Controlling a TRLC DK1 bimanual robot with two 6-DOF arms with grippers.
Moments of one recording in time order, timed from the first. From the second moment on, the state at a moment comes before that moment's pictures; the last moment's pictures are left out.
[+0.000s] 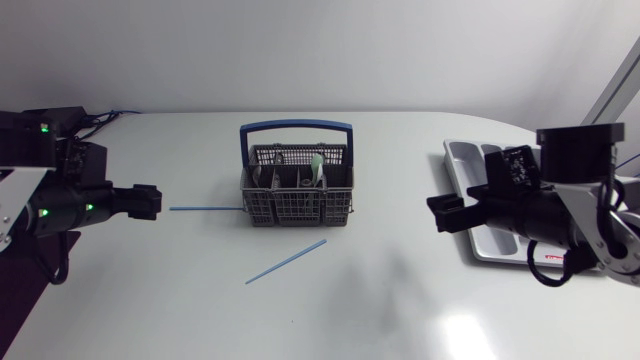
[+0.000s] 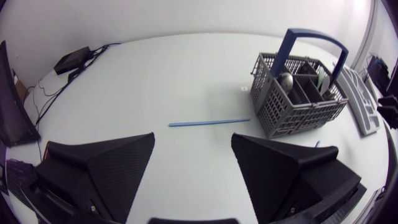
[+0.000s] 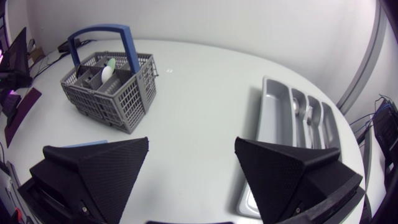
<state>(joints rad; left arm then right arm) 0.01 1.16 0.66 -0.23 0.01 0.10 0.21 1.14 0.59 -0.09 -0.05 -0.05</state>
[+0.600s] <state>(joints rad) 0.10 1.75 1.05 -0.37 0.17 0.89 0.41 1.54 0.81 -0.43 -0.20 -0.57</state>
